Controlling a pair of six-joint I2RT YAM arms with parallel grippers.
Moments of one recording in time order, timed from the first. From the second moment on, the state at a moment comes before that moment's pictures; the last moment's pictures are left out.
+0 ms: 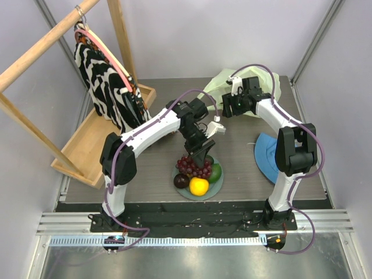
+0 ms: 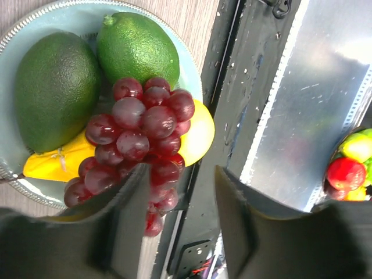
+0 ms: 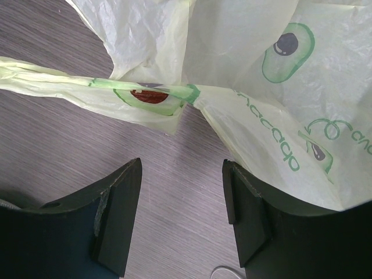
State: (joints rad) left arm -0.79 1.98 1.83 -1.23 0.69 0.31; right arm 0.18 1.88 1.47 -0.42 -0.28 -0.15
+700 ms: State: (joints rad) left arm -0.75 1.96 2.09 -1.23 0.57 0.36; right arm 0.18 1.88 1.53 -0.52 -0.27 -0.21
